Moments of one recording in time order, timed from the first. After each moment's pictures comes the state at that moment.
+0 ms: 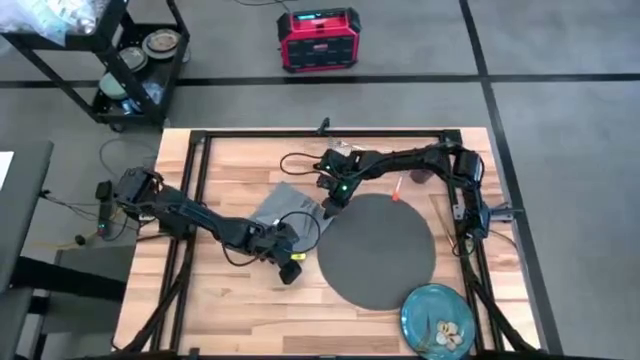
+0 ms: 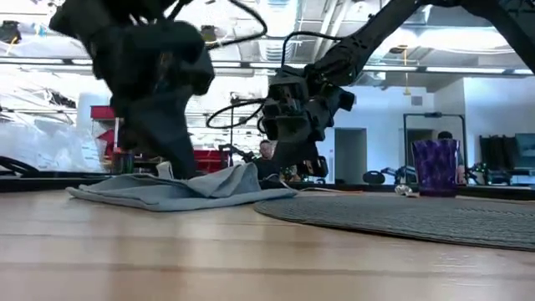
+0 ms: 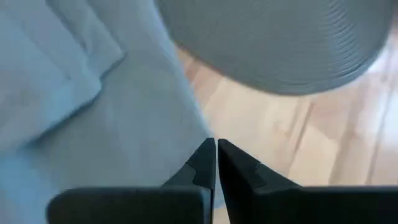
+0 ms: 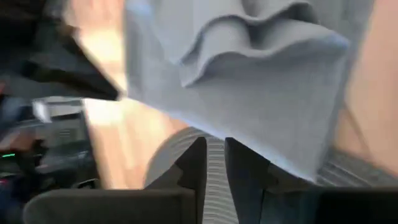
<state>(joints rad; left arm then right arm) -0.31 1.59 0.82 -0.18 -0.19 -0.86 -0.31 2.04 1.33 -0.38 -0.68 0.38</state>
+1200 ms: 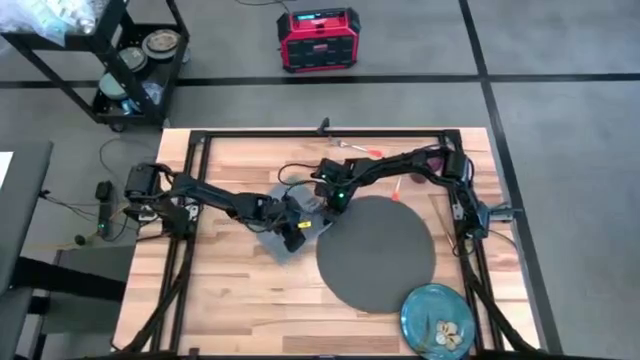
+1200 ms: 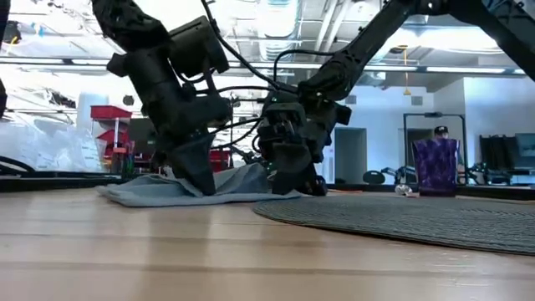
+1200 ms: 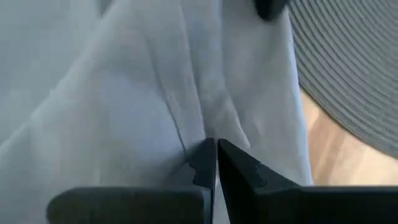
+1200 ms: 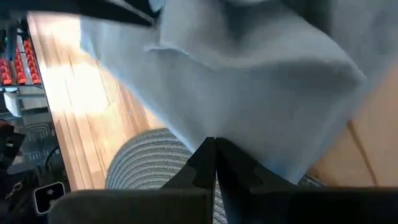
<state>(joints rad) 0.01 1.63 0.81 -0.20 -0.11 -0.59 -0.30 2.15 1.33 -0.37 -0.69 0.34</state>
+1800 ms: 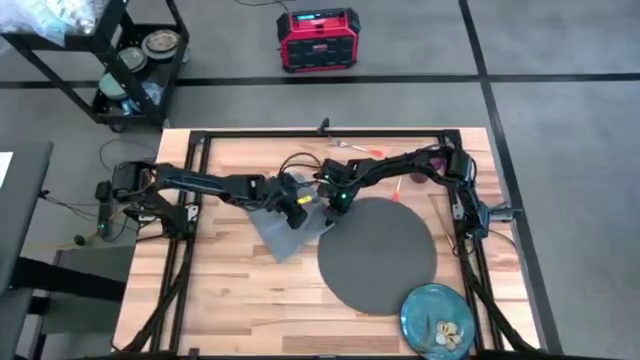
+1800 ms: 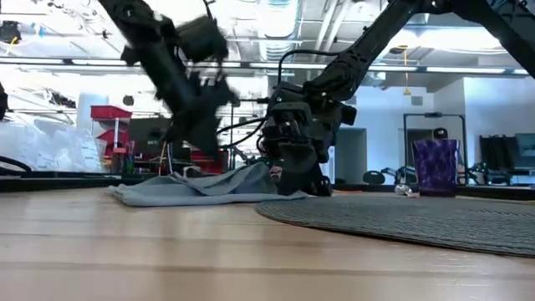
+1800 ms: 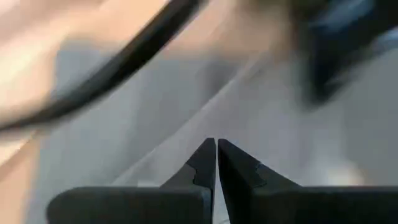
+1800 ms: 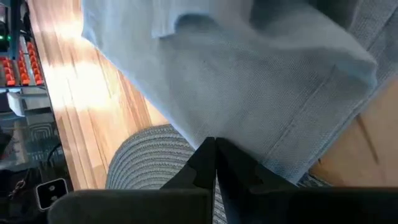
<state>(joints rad) 0.09 1.53 0.87 -0.19 -0.13 -0.54 -0.31 2.14 1.27 -0.35 -0.69 0.35</state>
